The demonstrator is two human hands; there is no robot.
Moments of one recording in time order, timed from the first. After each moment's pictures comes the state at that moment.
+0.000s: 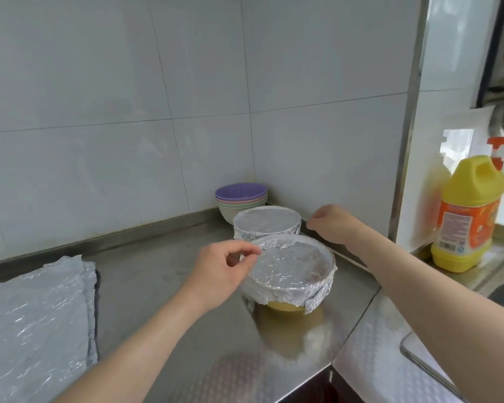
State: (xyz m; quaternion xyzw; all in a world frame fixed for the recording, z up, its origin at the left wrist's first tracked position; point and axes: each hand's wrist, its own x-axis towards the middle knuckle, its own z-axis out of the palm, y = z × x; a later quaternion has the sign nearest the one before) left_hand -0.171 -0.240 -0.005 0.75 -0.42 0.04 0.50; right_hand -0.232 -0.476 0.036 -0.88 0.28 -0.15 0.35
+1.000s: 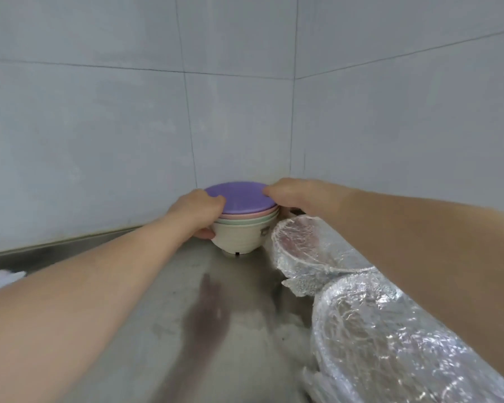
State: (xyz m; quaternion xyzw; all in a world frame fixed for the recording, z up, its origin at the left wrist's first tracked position) left_hand 0.106 -0.292 0.015 0.89 -0.13 -0.03 0.44; right_hand 0.038 -0.455 0.042 -0.93 0.21 -0.05 0.31
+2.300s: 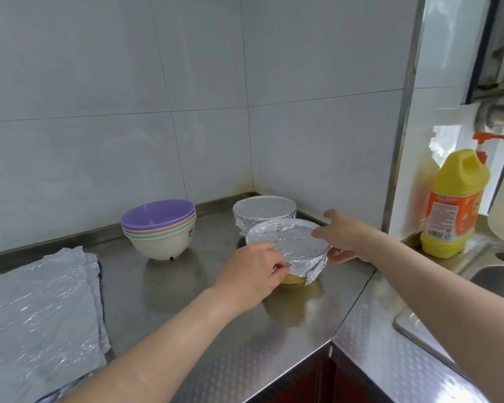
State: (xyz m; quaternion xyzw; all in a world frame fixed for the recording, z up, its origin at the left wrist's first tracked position) left_hand -0.190 -0.261 -0.015 0.80 -0.54 0.14 0.23; right_hand -0.269 -0.446 0.033 -0.82 0.33 -0.09 0.46
